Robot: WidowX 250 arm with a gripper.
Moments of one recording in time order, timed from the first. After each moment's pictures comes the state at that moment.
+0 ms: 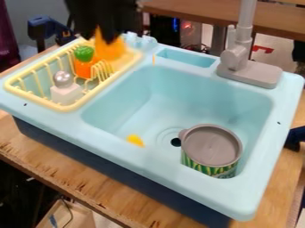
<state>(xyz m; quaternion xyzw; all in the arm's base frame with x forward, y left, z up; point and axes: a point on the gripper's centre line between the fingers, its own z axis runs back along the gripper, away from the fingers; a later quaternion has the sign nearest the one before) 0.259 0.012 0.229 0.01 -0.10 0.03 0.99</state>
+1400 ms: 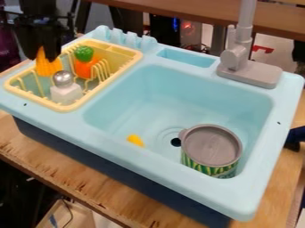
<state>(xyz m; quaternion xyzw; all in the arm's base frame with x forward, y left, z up) 0.284 0.132 0.167 0.04 -0.03 0.18 0.98</state>
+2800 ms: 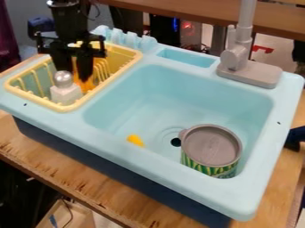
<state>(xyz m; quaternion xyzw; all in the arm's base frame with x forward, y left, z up) 0.309 0.101 0.130 0.00 0.00 0.16 0.99</state>
